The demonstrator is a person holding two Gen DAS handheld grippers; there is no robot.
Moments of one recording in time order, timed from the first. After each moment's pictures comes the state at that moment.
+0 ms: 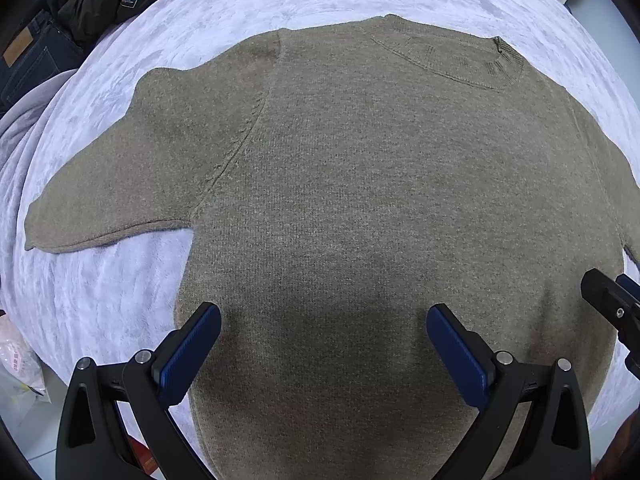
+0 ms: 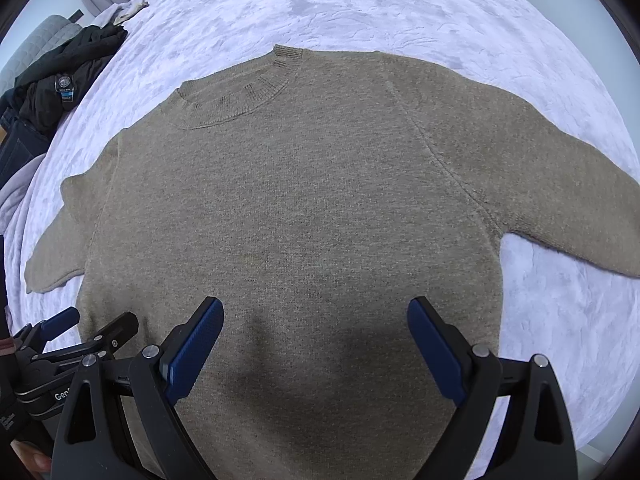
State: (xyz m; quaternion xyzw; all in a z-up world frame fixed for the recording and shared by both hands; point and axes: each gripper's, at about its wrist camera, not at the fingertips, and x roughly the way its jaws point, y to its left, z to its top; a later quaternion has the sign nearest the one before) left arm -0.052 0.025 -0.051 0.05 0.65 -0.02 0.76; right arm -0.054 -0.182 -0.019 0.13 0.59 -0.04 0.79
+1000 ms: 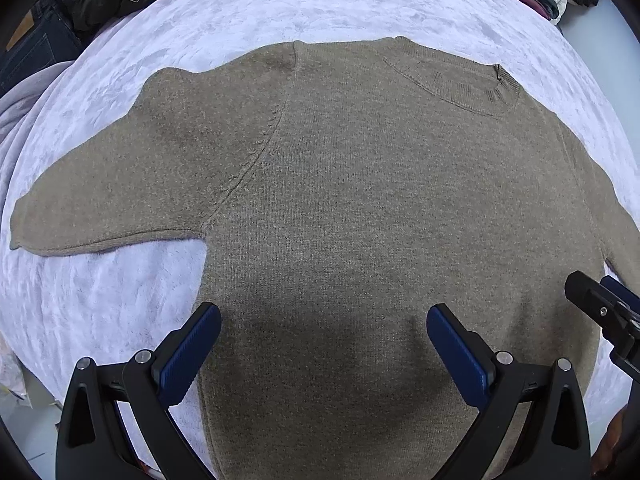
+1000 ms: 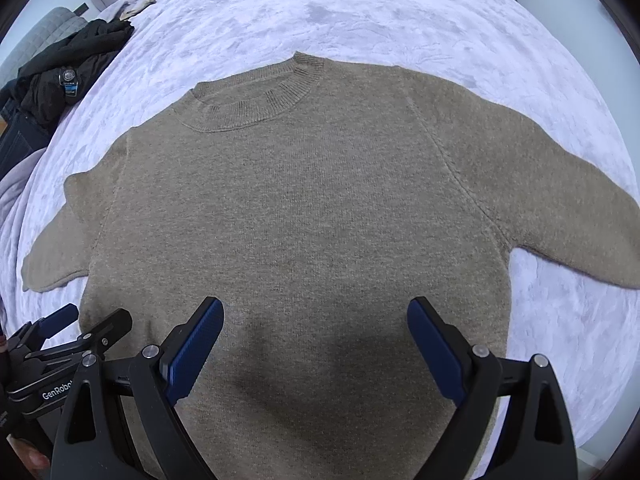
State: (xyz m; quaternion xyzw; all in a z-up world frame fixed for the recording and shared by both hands) left arm 0.009 0.021 -0.048 0.00 0.63 -0.05 0.78; right arm -0.044 -0.165 -0.010 0.11 0.59 -0.04 0.80
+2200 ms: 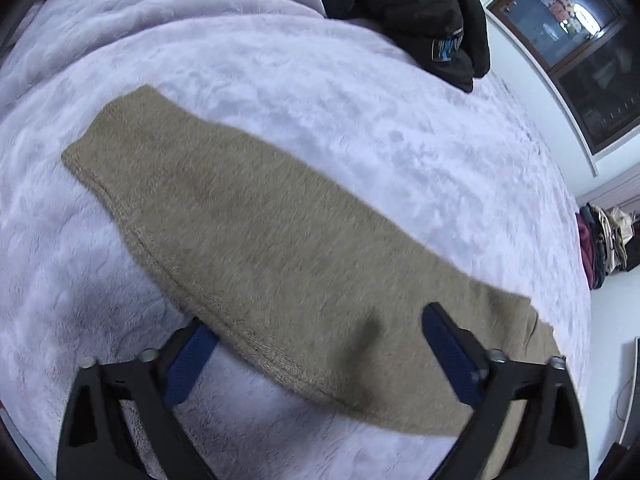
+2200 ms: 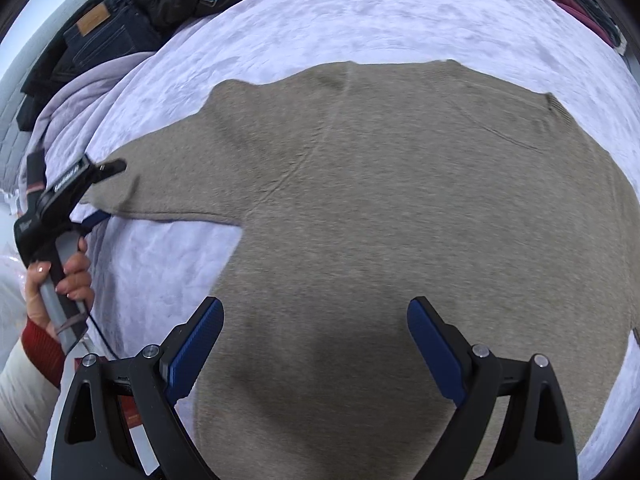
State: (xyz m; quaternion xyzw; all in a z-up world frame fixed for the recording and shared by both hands) left arm 0.038 0.373 -0.069 -0.32 0.47 0.10 0.82; right arm -0.020 0.020 -0.008 0.04 0.60 0.14 0.78
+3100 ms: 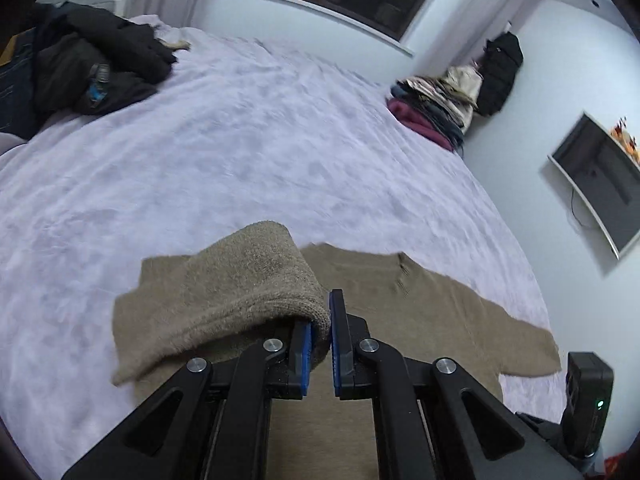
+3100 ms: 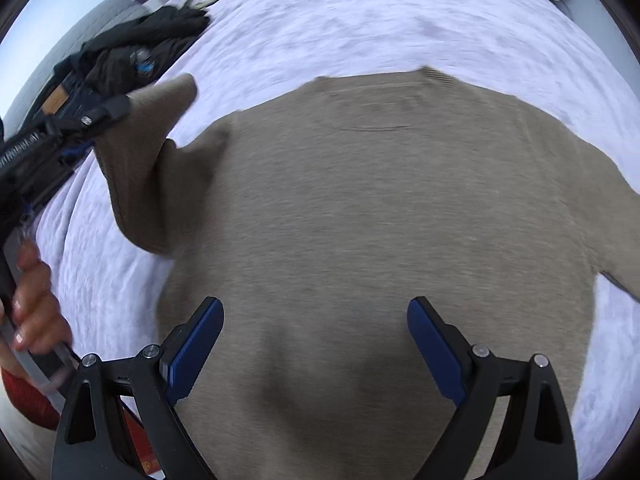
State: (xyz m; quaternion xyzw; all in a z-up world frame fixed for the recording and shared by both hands) left arm 0.067 0.063 0.041 -0.11 0.42 -0.22 0.87; right arm -0.039 -0.103 0.012 0.13 0.58 0.05 0.81
